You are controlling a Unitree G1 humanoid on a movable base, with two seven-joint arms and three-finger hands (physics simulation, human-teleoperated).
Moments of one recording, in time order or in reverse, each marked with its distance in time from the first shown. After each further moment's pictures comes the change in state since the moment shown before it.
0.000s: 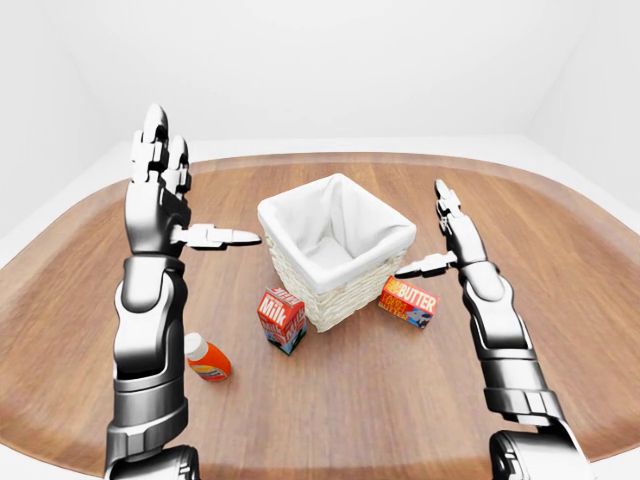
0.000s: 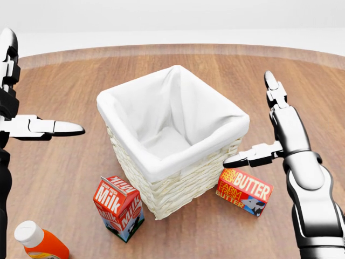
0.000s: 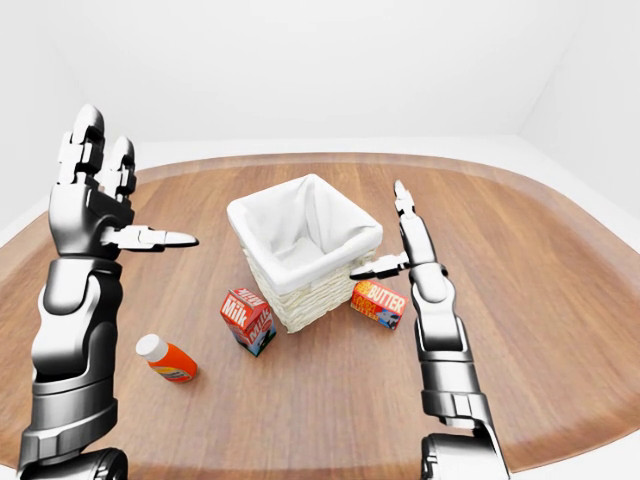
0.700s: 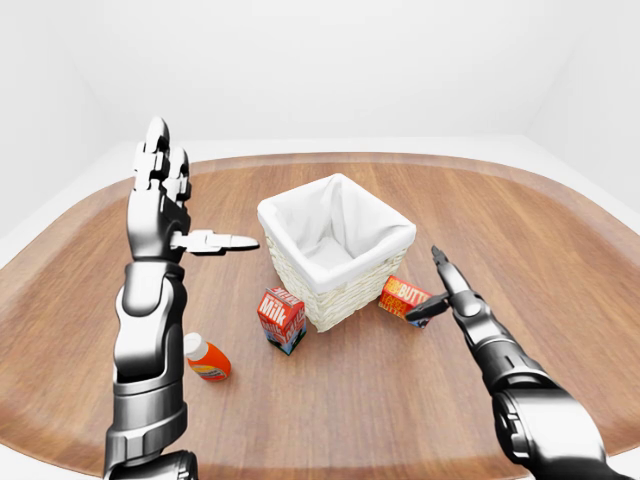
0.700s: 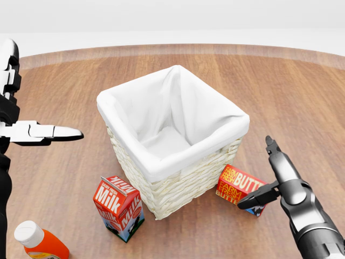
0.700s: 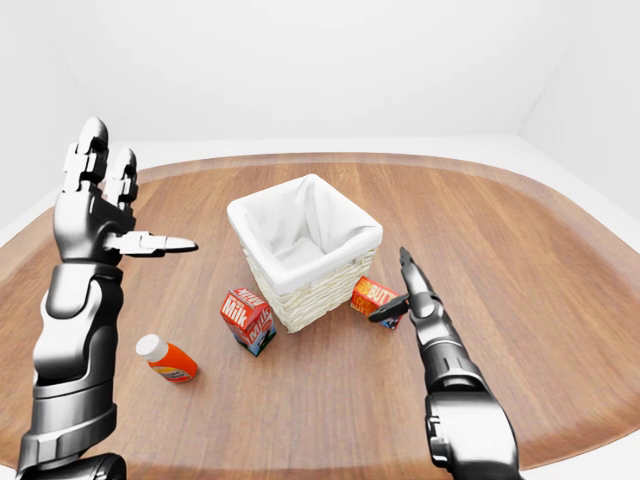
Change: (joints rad) left arm 0.022 0.000 0.006 0.023 -0.005 0.000 -0.001; right arm -0.206 -0.085 0.068 0.919 -0.219 -0.175 -0.143
